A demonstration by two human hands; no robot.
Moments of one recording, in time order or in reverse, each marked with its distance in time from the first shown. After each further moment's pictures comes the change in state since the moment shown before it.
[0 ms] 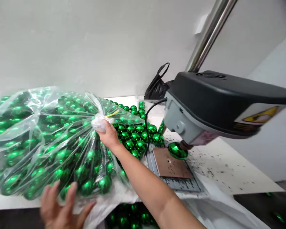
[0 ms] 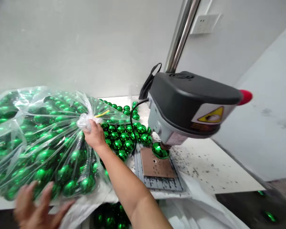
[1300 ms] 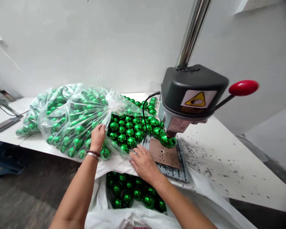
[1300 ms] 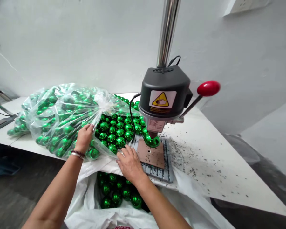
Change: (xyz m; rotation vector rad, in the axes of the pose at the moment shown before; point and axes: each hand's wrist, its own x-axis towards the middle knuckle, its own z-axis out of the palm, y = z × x) left_hand 0.151 0.140 0.039 -0.255 -0.256 -0.602; right_hand -0.184 0.106 -0.134 -0.588 -0.138 -0.620
